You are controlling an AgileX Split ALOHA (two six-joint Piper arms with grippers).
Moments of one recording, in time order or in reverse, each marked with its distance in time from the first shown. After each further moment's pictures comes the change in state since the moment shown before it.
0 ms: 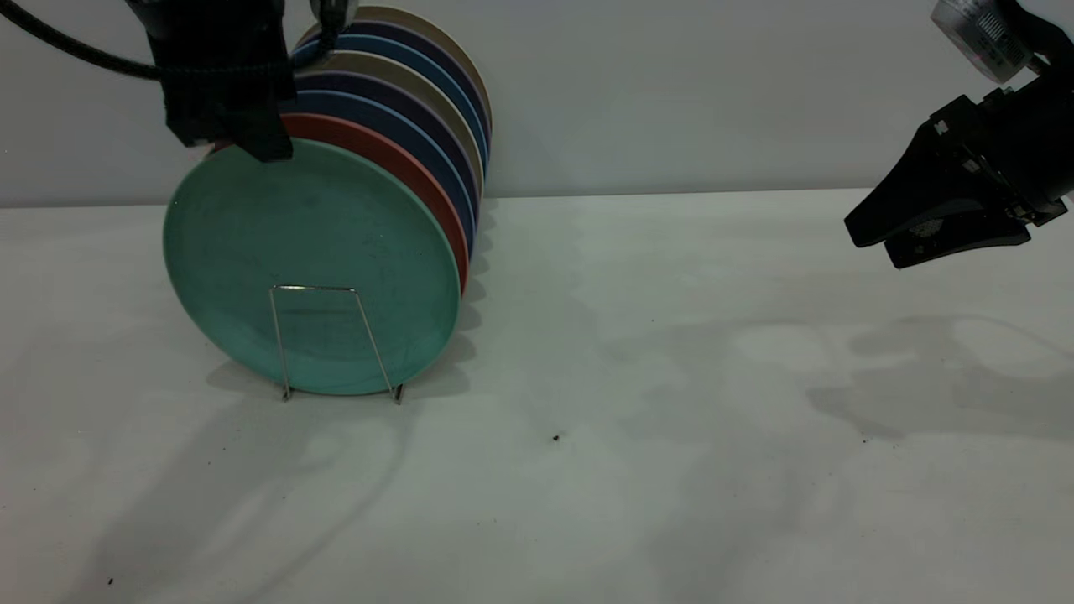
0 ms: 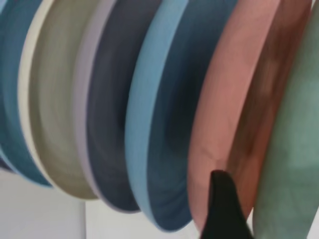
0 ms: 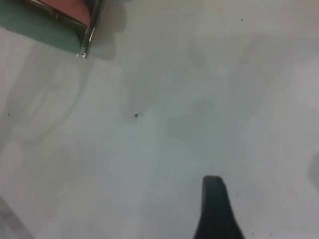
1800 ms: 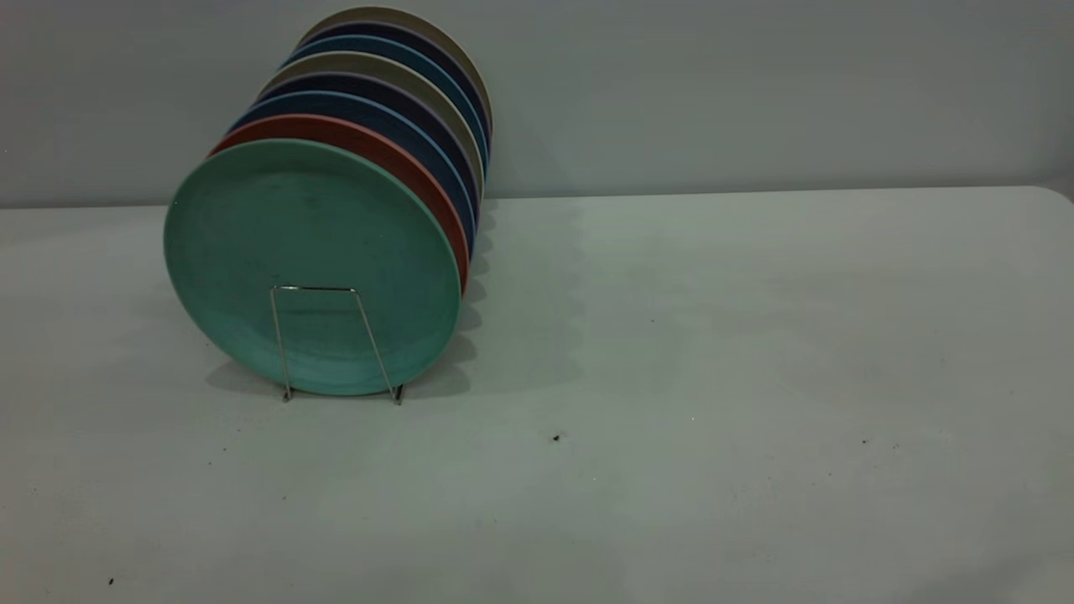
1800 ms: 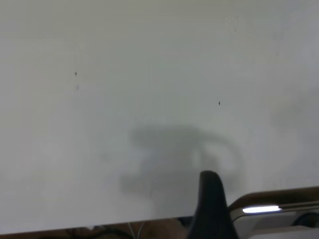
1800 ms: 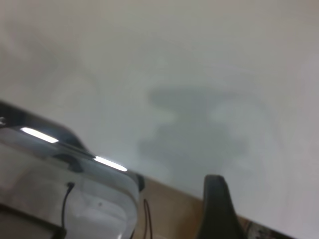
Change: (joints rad) left arm 0.132 -1.049 0.580 0.019 0.490 -1.221; right arm 0.629 -1.016 0.201 -1.107 0.328 1.227
